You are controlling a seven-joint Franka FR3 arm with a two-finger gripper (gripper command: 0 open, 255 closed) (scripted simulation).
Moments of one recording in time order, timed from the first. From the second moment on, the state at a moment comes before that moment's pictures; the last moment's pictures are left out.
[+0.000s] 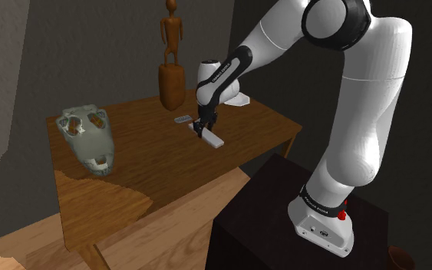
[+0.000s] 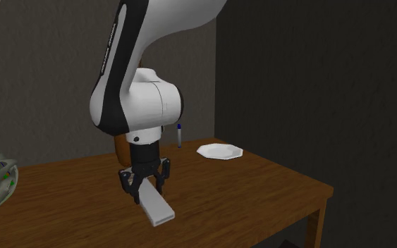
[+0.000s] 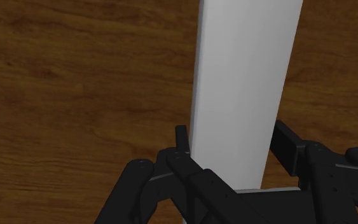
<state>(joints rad) 0.03 0.29 -0.07 -2.24 0.00 2.54 0.00</state>
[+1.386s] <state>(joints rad) -0.11 0.20 -0.16 -2.18 0.02 2.39 -0.25</state>
